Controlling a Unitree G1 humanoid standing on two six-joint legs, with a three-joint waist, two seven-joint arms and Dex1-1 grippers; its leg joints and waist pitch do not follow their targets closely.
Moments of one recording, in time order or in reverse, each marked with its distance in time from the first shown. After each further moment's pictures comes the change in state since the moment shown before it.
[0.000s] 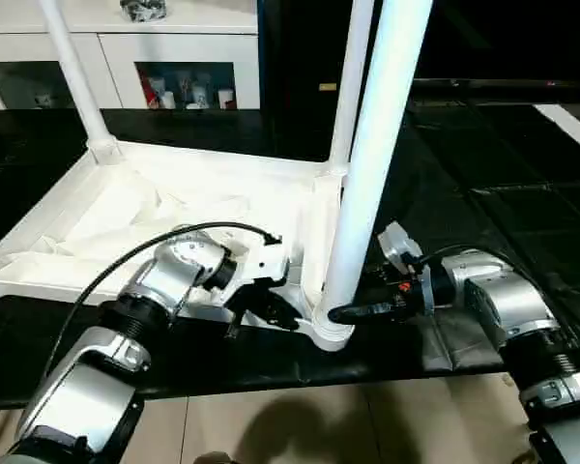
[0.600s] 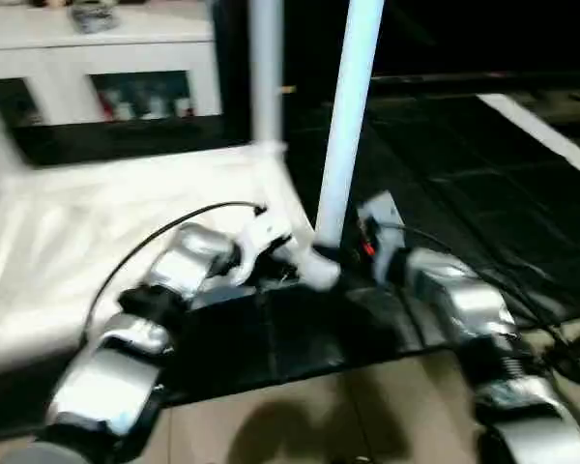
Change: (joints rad) left arm -0.098 -0.166 0.165 0.154 0.021 0.330 0.579; right arm -0.054 0.312 -0.184 0.058 -0.118 0.081 -0.904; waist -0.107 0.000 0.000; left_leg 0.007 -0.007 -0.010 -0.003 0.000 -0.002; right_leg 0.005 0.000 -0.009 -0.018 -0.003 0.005
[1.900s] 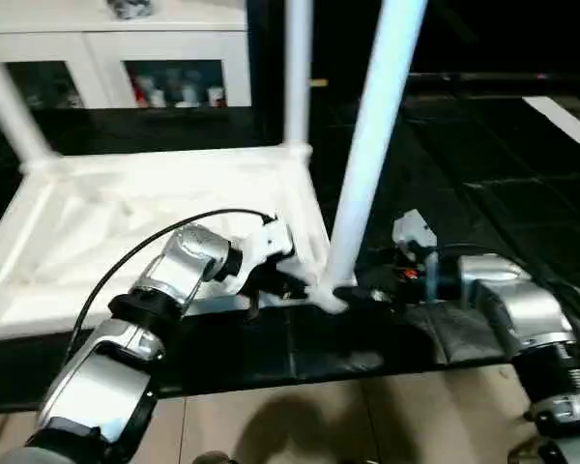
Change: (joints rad) left arm 0.056 0.125 -0.112 -0.070 -0.029 -0.247 -0.427; right arm 0.116 -0.338 0.115 -0.162 0.130 -0.061 0.721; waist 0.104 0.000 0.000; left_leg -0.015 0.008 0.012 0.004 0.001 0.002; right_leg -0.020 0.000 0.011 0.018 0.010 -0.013
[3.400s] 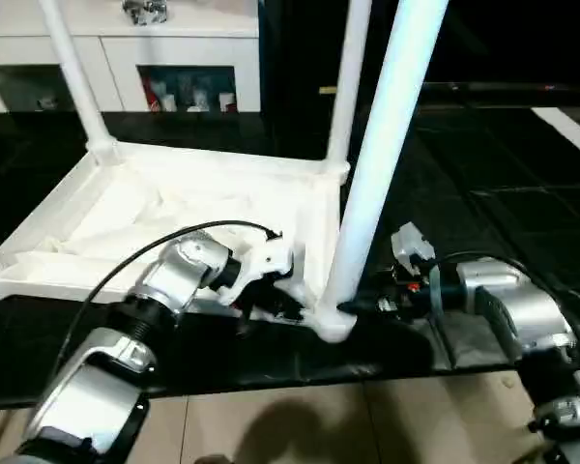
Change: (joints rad) left arm 0.040 -0.023 0.003 -0.058 0.013 0.085 0.079; right arm 0.040 0.074 -0.018 0.001 -0.036 0.017 -0.135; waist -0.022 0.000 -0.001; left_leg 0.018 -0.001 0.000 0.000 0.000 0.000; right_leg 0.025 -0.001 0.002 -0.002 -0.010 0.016
